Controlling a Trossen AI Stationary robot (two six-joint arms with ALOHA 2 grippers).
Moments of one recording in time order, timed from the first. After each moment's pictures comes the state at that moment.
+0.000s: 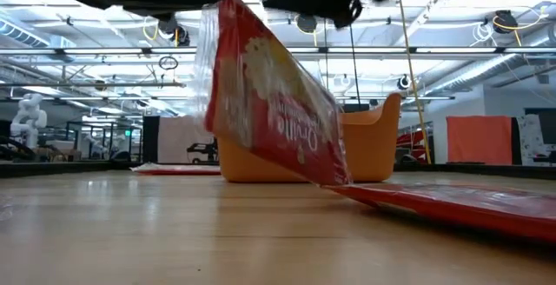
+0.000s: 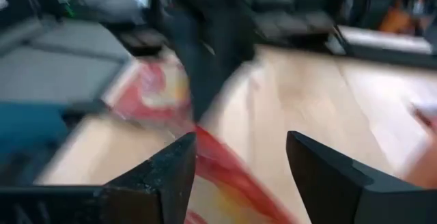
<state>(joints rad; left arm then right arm) -0.65 1.67 0.81 0.45 -0.56 0.06 0.45 1.69 0.93 0.38 0.34 0.08</state>
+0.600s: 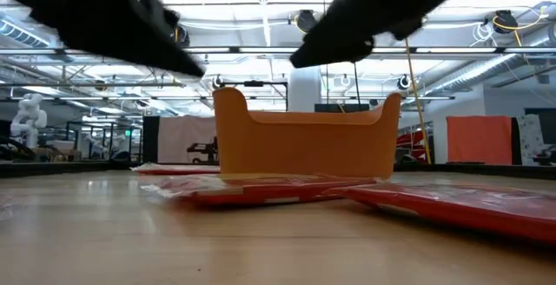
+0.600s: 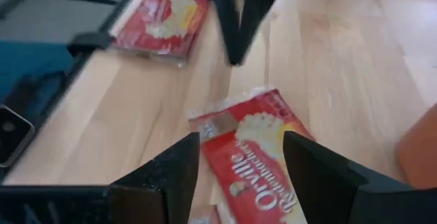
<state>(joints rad) -0.63 1.67 0.81 0.20 -0.54 -0.17 0.45 1.68 0.92 0.16 0.24 0.17</state>
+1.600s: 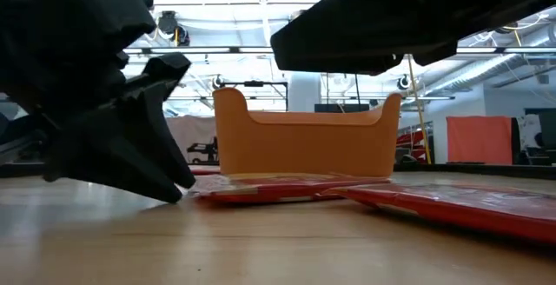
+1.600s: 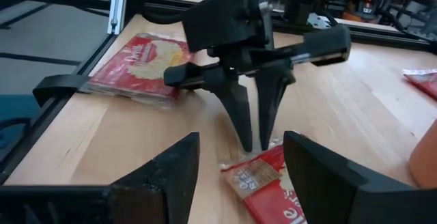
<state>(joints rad) -0.61 1.91 0.81 0.14 -0.53 0.14 0.62 1.94 0.92 0.62 0.66 0.16</state>
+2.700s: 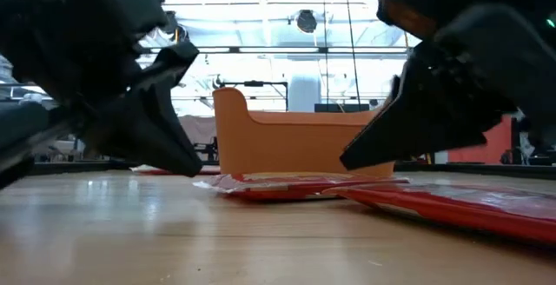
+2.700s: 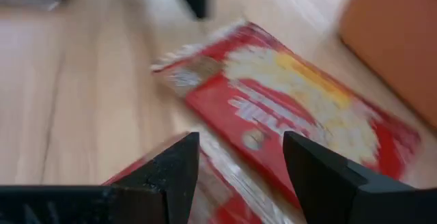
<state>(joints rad) -0.59 1.82 0.80 0.15 -0.56 0.23 0.63 1.91 0.93 0.08 0.76 0.65</state>
